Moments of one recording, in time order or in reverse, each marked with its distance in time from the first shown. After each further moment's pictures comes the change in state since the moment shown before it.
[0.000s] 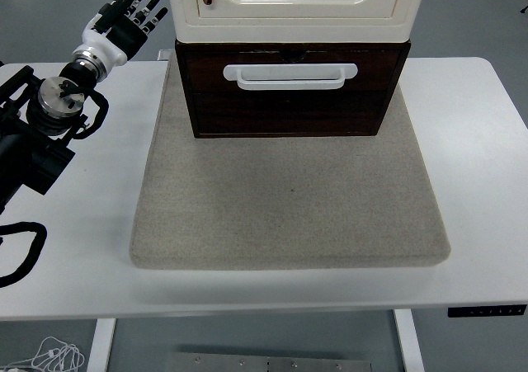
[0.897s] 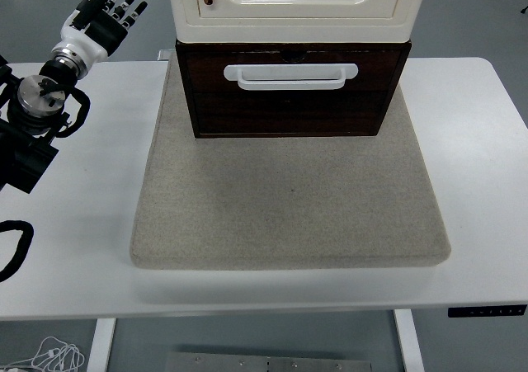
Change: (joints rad) left arm 0.000 0.045 -0.022 0.024 -0.021 -0.023 0.000; right arm 0.000 0.000 0.000 0.000 0.000 0.000 0.000
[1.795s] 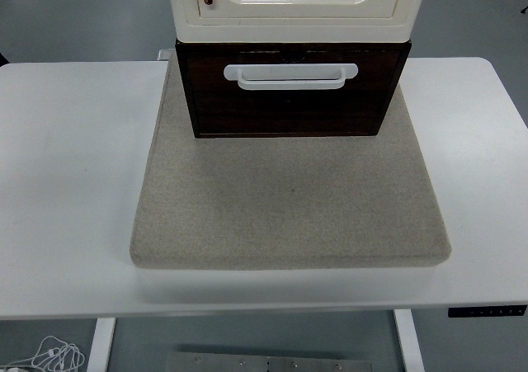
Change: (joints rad) left arm -0.380 0.332 0.020 -0.437 0.304 0.110 -0.036; right arm 0.001 0.000 0.000 0.000 0.000 0.000 0.000
